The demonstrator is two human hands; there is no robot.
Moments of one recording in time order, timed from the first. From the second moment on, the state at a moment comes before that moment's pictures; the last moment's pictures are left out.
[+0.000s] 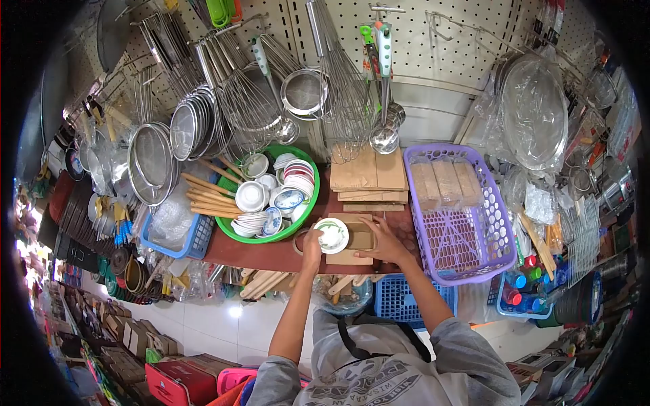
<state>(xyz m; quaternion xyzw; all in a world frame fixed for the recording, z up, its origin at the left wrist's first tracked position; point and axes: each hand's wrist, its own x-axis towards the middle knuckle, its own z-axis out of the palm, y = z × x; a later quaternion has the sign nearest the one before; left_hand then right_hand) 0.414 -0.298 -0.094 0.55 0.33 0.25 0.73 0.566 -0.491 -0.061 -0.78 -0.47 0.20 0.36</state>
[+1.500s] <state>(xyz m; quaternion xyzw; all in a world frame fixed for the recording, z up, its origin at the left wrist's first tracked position) 0.412 -0.318 -0.081 0.57 0.34 0.28 0.69 0.564 -0.467 -0.035 -0.76 -0.30 0.05 0.57</state>
